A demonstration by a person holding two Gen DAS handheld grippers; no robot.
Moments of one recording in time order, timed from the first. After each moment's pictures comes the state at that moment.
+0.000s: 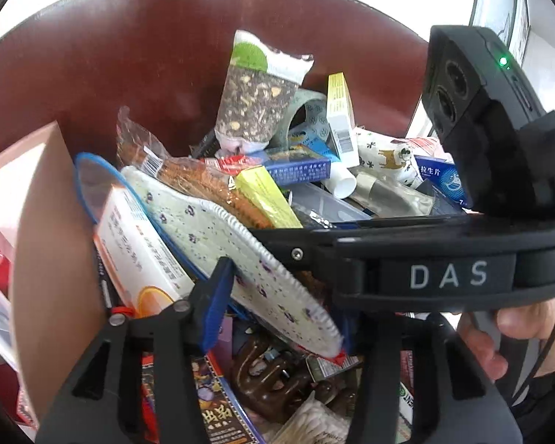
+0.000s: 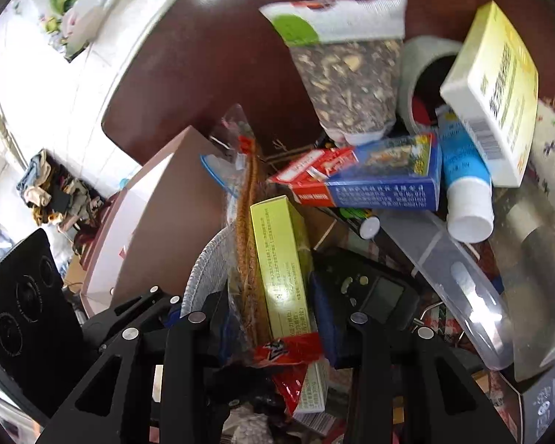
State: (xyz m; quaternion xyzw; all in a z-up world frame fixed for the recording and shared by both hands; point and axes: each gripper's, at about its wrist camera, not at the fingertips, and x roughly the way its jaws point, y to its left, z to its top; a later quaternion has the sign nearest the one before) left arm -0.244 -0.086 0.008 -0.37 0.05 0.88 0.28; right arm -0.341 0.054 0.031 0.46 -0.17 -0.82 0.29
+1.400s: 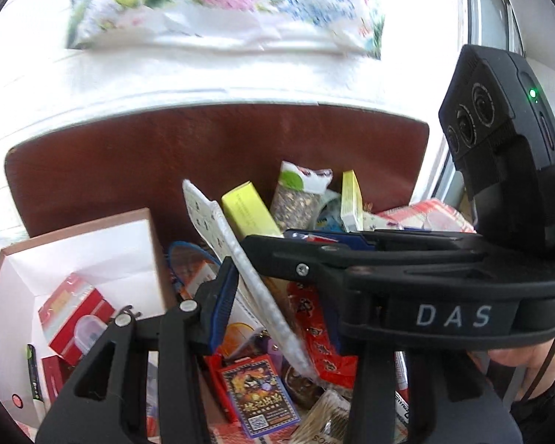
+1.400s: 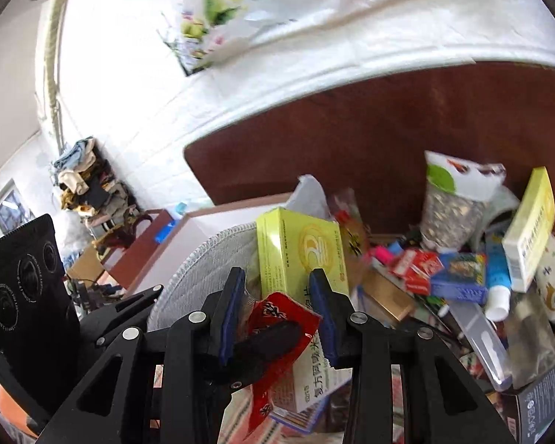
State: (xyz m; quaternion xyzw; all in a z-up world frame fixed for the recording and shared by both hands) left arm -0.210 -0.153 0.096 -0.26 0.02 0.93 0.25; right arm -0.298 0.000 0.141 0.34 -0.11 -0.87 0.34
